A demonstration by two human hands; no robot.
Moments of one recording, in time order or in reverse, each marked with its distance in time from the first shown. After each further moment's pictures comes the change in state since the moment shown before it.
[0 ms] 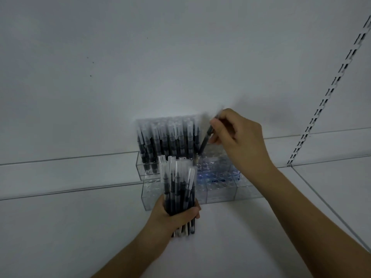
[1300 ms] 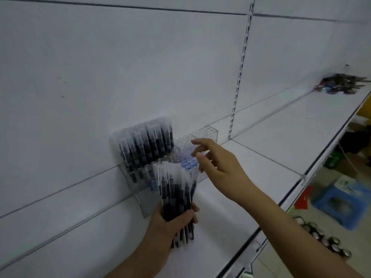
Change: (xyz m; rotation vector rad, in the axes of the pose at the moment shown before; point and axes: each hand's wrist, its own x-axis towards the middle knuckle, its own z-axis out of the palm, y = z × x) left_hand -0.031 0.009 -0.046 -0.068 -0.316 -0.154; right_hand -0.109 -0.081 0.033 -0.207 0.091 0.345
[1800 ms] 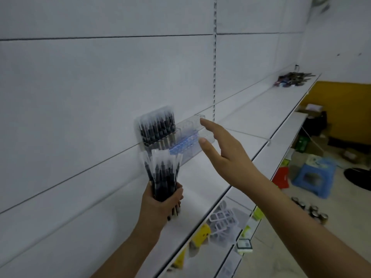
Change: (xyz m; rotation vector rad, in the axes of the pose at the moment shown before) left_hand -0.128 0.024 -0.054 0.191 0.104 0.216; right_hand -0.133 -0.134 0.021 -0.184 0.211 0.058
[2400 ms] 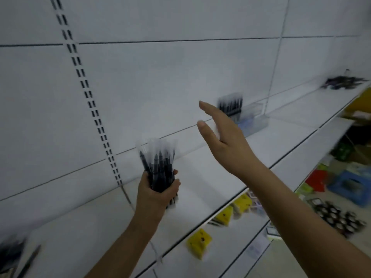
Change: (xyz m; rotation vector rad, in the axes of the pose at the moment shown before) left_hand -0.182 0.060 -0.259 0.058 0.176 0.161; right_hand -0.107 -0.260 0.135 0.122 -0.045 -0.169
